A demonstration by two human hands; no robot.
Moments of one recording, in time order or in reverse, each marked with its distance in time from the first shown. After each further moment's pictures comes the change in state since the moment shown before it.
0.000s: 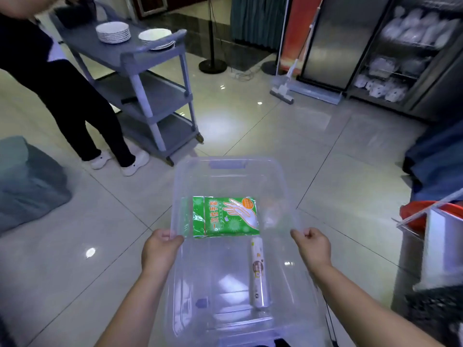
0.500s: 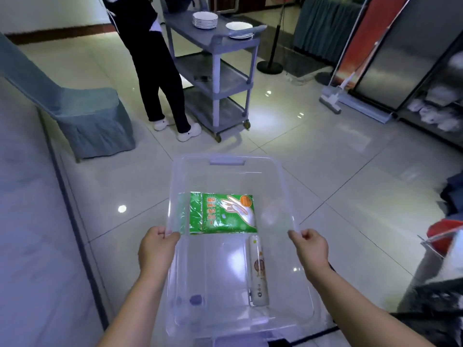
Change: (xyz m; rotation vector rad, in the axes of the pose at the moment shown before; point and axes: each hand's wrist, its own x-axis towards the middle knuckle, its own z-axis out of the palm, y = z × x) left_hand -0.207 -0.196 -0.195 -0.221 0.265 -0.076; right_hand -0.276 0.068 -0.007 -0.064 -0.246 -0.132
